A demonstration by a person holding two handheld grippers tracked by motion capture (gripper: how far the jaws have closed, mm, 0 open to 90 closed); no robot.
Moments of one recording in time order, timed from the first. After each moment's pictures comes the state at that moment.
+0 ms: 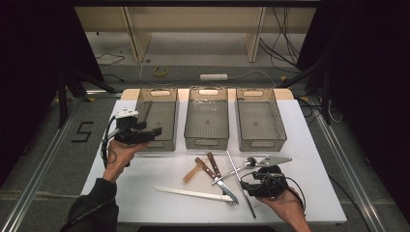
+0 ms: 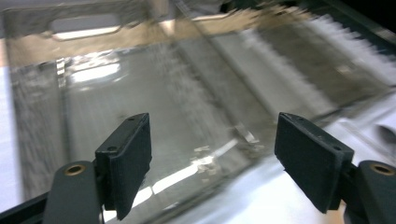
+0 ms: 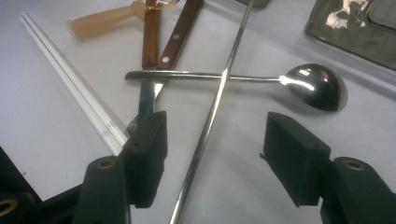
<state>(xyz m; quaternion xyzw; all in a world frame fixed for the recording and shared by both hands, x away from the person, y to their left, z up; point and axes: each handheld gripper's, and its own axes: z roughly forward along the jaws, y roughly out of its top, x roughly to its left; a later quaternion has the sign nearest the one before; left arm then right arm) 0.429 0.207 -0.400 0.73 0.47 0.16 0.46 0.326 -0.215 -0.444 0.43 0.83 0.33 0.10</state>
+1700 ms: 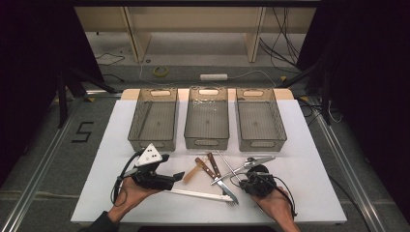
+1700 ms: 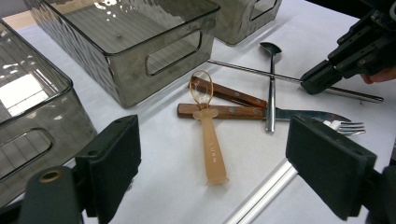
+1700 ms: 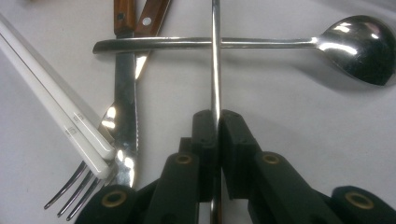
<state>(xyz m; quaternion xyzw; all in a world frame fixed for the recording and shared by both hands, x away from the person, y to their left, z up) 0.337 0.150 -0.427 0.81 0.33 0.14 0.46 0.341 -0.194 -0.472 0.46 0.84 0.26 0.07</state>
